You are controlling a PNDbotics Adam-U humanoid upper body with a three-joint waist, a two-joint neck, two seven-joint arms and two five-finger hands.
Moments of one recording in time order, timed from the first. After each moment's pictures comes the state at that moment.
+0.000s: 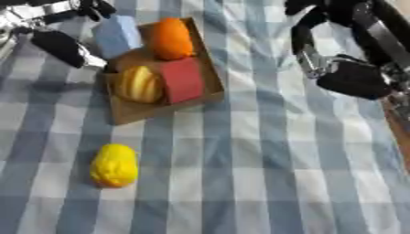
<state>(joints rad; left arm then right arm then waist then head) -1.15 0.51 -0.43 -1.30 -0.56 0.18 -0.60 -0.42 -0.77 0.06 -1.99 0.10 -0.11 0.07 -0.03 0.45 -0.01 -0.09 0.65</state>
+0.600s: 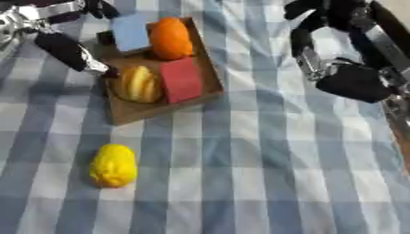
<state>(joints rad) -1.14 0.53 -0.45 -1.40 -0.57 0.19 -0.58 -0.39 -0.76 0.06 -1.99 0.09 -0.11 0.07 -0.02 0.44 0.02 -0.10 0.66</state>
